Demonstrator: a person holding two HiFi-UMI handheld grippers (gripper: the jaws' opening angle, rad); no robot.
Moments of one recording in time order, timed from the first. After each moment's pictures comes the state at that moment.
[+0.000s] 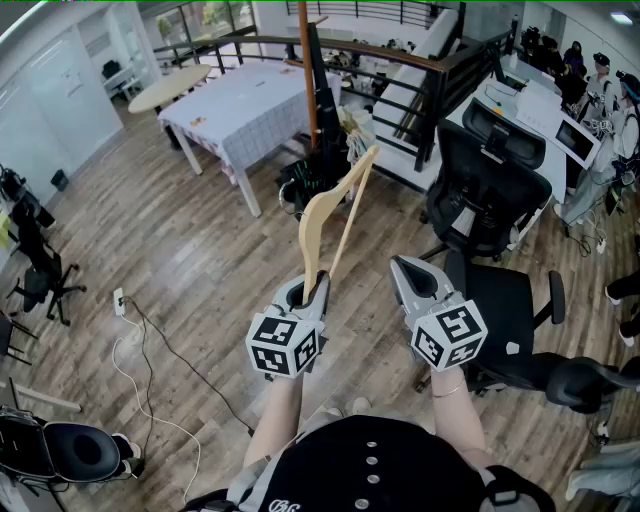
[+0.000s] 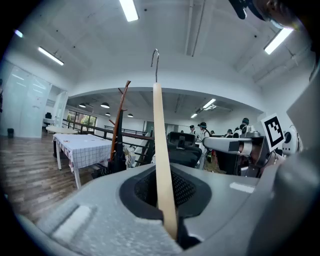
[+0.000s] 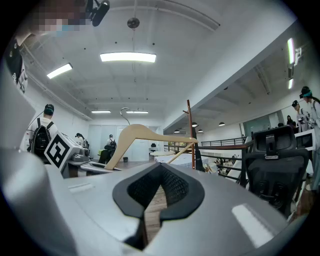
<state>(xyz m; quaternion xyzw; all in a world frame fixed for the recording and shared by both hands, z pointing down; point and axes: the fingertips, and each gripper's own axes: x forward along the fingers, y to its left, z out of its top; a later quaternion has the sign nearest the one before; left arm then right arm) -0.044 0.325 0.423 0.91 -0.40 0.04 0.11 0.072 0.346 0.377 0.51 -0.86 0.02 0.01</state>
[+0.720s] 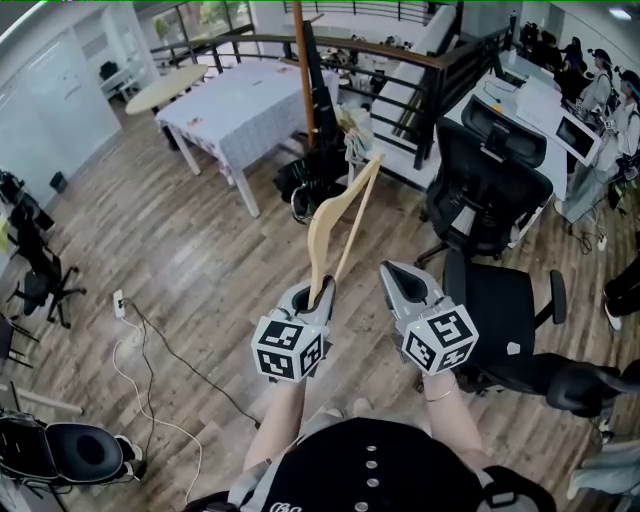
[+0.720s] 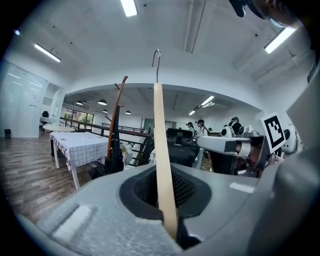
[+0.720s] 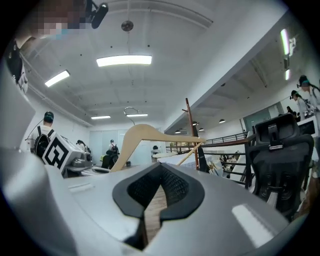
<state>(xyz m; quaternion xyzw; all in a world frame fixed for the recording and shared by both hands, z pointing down) -0.020 0.323 0.436 0.91 -0.39 0.05 0.11 0.069 0.338 0.392 0.50 -0.86 0.04 -0.01</state>
